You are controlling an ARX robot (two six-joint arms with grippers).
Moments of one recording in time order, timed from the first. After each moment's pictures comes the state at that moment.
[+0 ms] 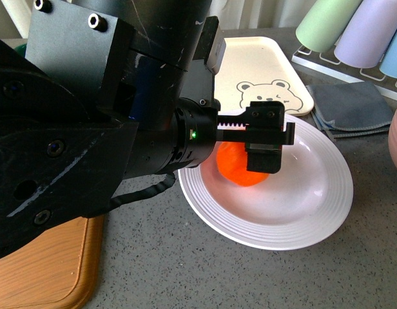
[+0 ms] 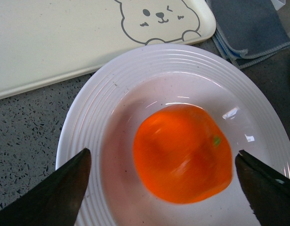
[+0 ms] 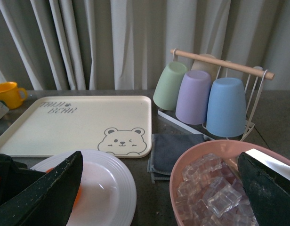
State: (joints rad) left arm -0.72 2.02 0.95 0.48 0.10 -0.35; right arm 0.00 0.01 0.02 0.00 0.00 0.00
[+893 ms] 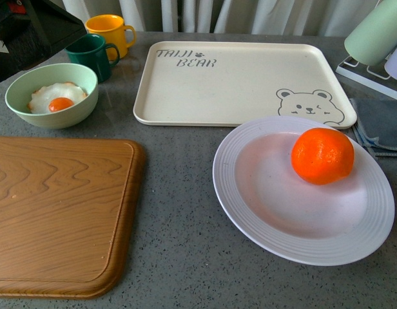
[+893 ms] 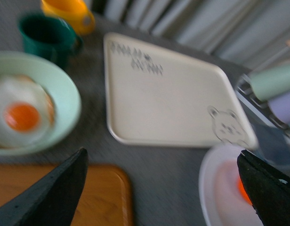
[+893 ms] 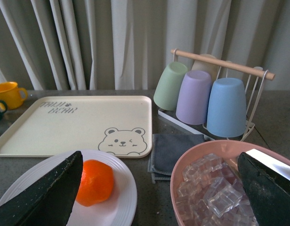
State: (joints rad) left arm -0.25 1.47 0.46 0.75 0.11 -0.39; right arm 0.00 0.01 0.02 0.00 0.00 0.00
